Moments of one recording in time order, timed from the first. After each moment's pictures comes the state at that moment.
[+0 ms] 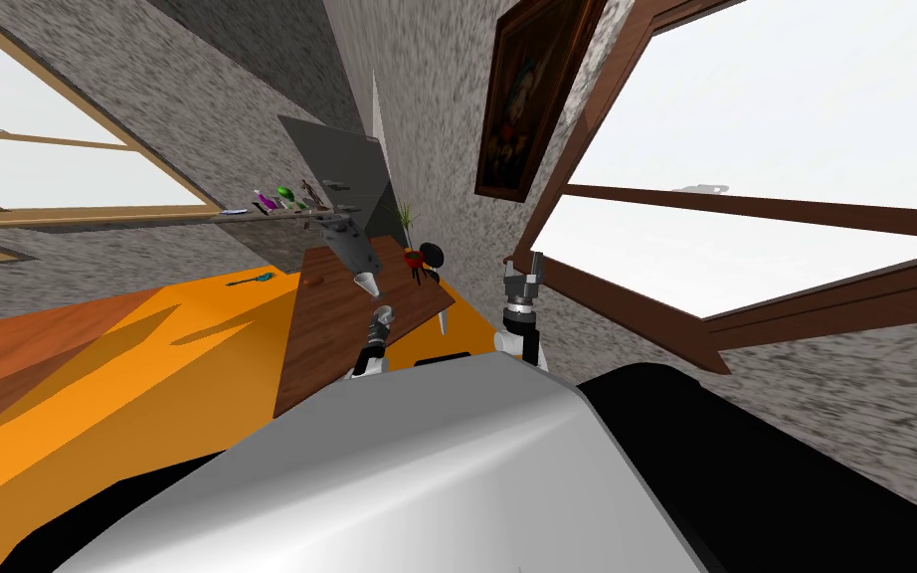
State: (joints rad) left arm 0.16 0.10 0.07 -1.19 0.14 -0.30 0.21; right arm 0.50 0.01 0.03 -2.35 -0.06 -0.48 -0.15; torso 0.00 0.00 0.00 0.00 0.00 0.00
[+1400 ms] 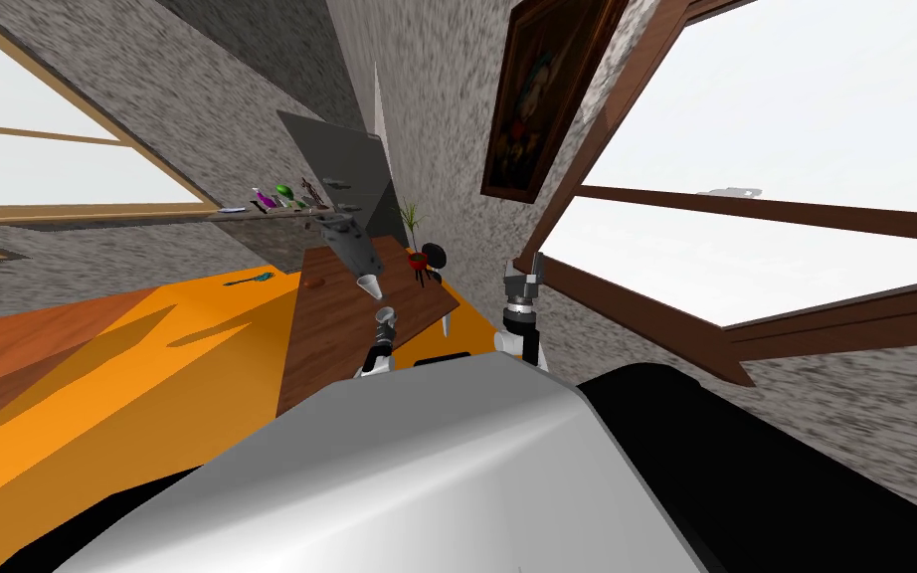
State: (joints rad) left arm 0.11 0.05 0.07 -1.06 0.17 -0.28 0.22; right arm 0.50 0.02 0.03 -2.35 -0.06 -0.48 -0.15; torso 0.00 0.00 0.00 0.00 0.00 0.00
